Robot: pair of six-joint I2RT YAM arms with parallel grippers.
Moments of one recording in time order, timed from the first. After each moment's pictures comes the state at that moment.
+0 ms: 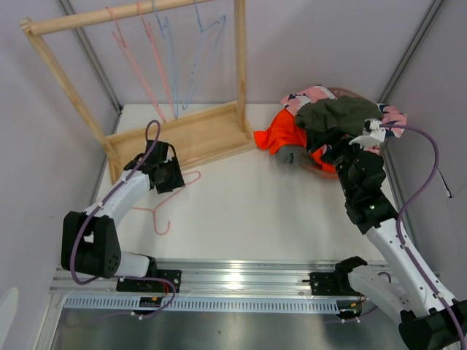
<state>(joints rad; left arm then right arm) -0.17 1.36 0.92 -0.59 0.01 -0.46 0.35 0.86 0.86 0.05 0.21 0.55</state>
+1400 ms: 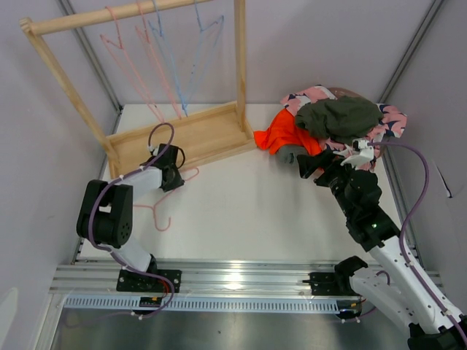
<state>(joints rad) -0.18 1.63 0.87 -0.30 -0.23 -0.56 0.46 0.70 0.72 -0.10 0.18 0.57</state>
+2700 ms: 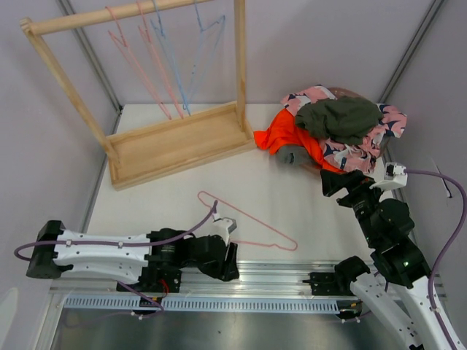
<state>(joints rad) -1.49 0.99 0.68 -0.61 -0.11 -1.06 0.46 0.39 0.77 -0.42 0.27 0.62</state>
